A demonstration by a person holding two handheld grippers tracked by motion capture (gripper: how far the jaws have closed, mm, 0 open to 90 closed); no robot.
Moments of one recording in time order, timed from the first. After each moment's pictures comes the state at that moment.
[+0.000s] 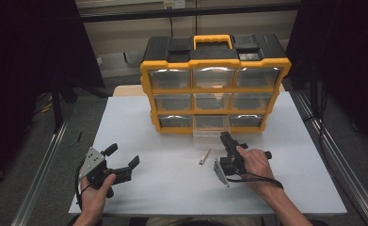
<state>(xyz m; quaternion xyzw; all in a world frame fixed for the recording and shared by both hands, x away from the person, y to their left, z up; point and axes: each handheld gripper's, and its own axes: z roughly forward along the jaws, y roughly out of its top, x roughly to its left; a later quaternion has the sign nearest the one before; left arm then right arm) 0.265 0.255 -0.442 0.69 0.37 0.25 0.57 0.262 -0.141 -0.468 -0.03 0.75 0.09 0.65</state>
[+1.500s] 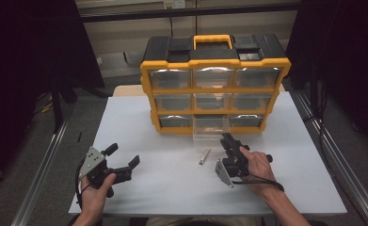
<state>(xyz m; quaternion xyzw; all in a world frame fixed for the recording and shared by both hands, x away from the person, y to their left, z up) 0.266 0.255 -0.441 0.69 0.37 0.24 0.57 0.255 -0.145 -0.464 0.00 0.76 0.13 0.63</state>
